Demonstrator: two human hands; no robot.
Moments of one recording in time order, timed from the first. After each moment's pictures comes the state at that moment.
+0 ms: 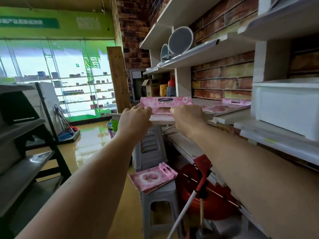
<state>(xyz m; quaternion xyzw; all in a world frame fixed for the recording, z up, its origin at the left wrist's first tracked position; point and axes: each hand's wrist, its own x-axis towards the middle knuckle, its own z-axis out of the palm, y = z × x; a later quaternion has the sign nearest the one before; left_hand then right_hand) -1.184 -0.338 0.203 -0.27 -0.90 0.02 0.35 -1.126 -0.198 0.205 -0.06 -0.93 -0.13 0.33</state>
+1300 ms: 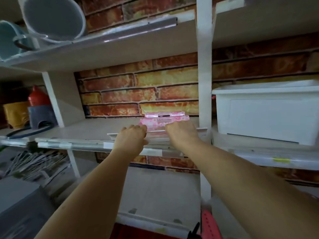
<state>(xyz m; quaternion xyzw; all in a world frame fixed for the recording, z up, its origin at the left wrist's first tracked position) -1.629 0.002 0.175 -0.66 -0.71 -0.08 0.25 -1.480 0.028 0.190 -0.47 -0.85 -0.21 0.10</state>
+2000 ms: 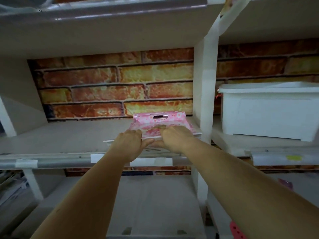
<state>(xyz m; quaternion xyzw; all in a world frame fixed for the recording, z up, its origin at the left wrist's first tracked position) -1.744 0.102 0.159 -0.75 -0.63 -0.10 0.17 -1.590 0.107 0.177 -0.53 -0.84 -0.12 0.06</state>
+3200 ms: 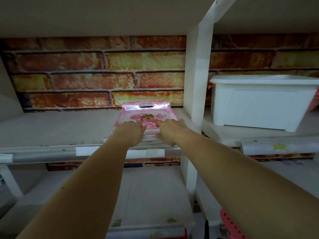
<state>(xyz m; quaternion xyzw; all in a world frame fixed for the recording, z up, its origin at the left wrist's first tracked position) -1.727 0.141 0.151 -0.75 -0.65 -0.11 0.07 -1.589 0.130 0.158 -0.62 -0.78 -0.07 0.04</state>
